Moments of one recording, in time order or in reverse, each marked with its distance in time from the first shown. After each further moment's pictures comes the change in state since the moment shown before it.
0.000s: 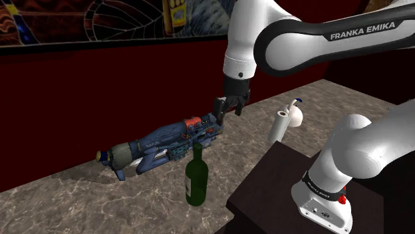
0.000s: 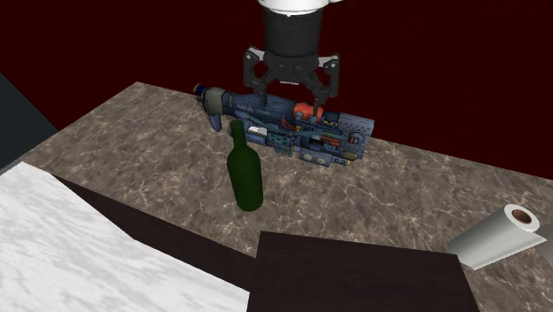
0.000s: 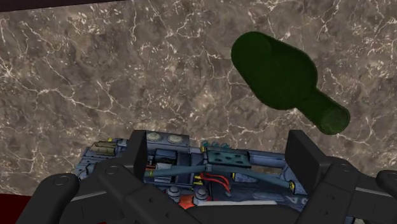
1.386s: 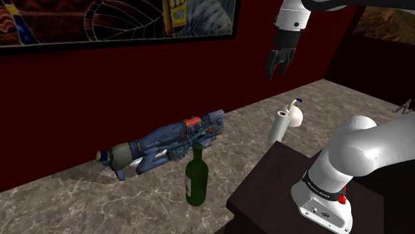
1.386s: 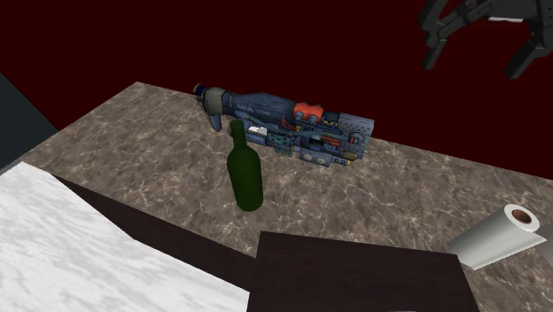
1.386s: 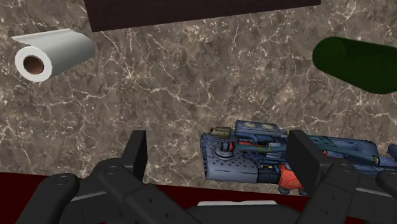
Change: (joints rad) arm -0.142 -0.197 -0.390 0.117 -0.214 -0.367 -0.390
